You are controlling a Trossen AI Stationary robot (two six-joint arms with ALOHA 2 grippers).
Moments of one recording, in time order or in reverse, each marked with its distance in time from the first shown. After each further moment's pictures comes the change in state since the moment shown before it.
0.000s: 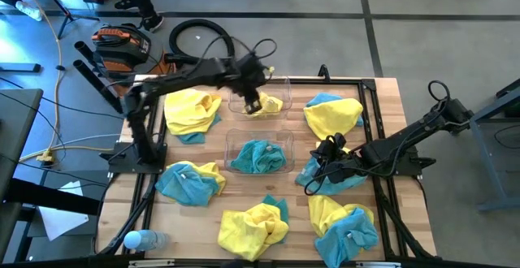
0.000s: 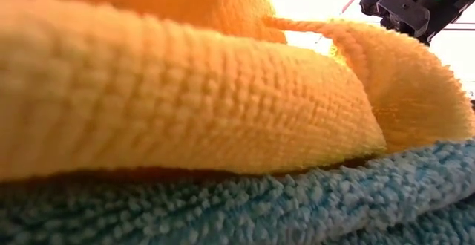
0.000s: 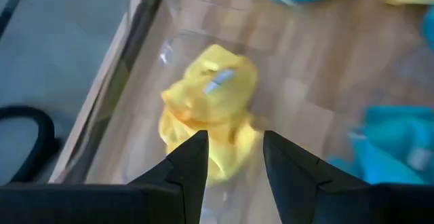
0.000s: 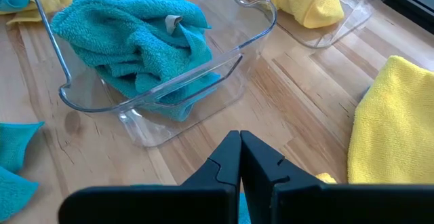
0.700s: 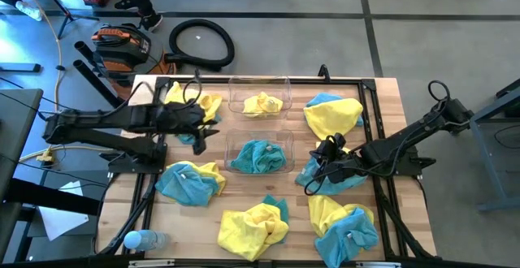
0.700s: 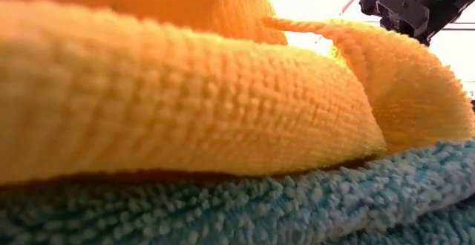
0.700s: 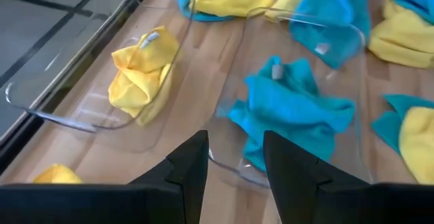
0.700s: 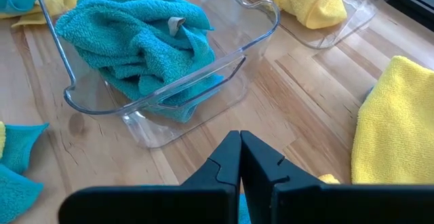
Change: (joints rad) left arm -0.353 -0.961 -0.917 0.352 -0.160 -0.233; right arm 0.000 0.000 0.000 0.011 -0.004 0.000
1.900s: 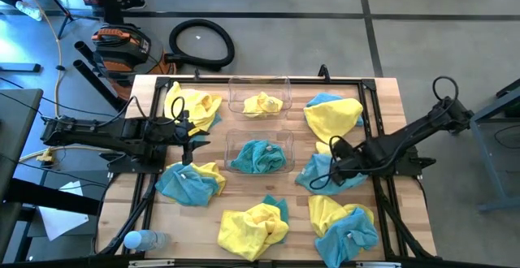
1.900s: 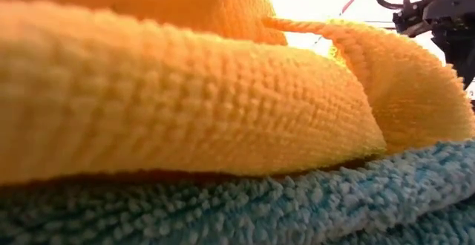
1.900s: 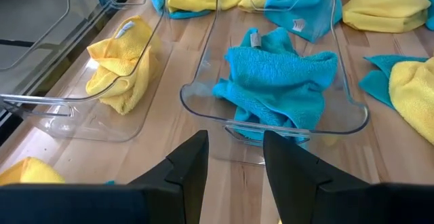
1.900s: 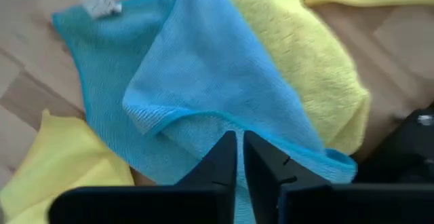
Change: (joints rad) left arm -0.094 -0.298 -0.339 0.147 -0.018 0.077; right arm 0.001 -0.001 0.171 -0.692 -0.531 0.487
